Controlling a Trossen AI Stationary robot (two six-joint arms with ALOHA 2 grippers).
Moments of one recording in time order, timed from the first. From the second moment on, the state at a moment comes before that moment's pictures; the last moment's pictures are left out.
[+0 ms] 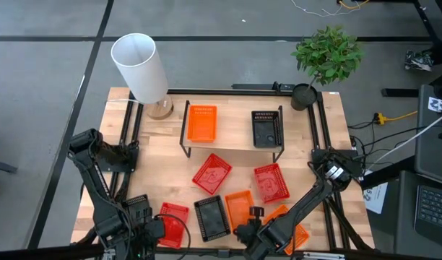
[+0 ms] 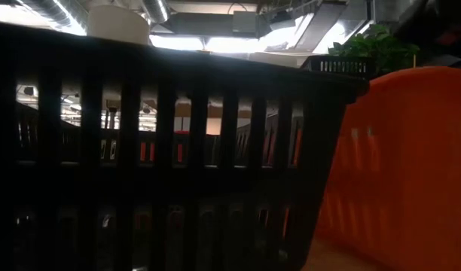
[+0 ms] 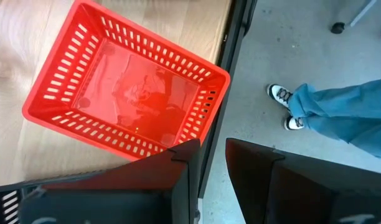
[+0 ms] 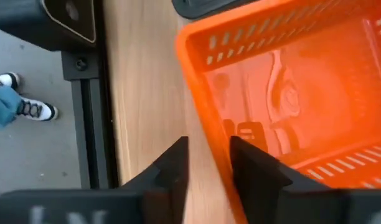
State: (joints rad) left arm -1.05 1.72 1.49 -0.90 -0.28 -1.31; right arm 0.77 2.18 1.72 -0.86 0.25 0.86
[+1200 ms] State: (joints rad) left arm -1.05 1.72 1.49 -0.90 -0.38 -1.26; right arm 0.51 2.09 2.36 -0.60 0.90 -0.01
